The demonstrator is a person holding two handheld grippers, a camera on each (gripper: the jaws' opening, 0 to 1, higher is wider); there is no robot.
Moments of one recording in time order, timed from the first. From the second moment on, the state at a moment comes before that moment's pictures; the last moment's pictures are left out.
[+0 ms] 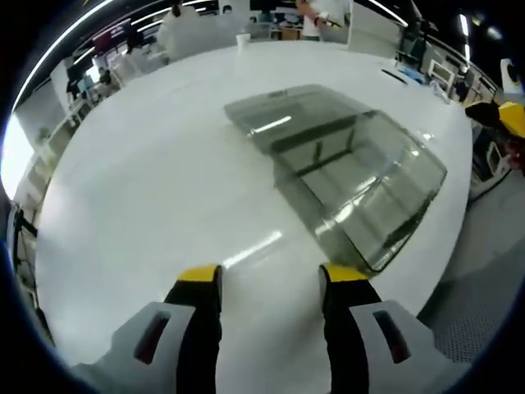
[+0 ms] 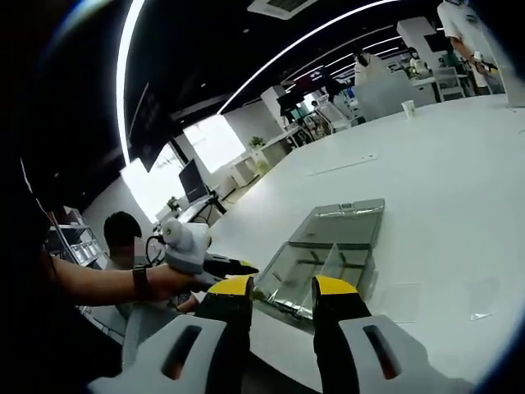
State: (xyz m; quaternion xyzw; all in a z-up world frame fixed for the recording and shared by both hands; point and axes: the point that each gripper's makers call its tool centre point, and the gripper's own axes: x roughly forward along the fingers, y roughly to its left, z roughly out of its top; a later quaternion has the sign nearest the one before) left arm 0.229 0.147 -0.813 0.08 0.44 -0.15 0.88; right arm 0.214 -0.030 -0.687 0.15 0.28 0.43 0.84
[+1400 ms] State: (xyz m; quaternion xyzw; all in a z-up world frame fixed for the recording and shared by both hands) left arm 0.211 0.154 -0.813 0.10 0.50 -0.13 0.85; right arm 0.206 -0.029 -0.681 0.15 0.28 0.43 0.85
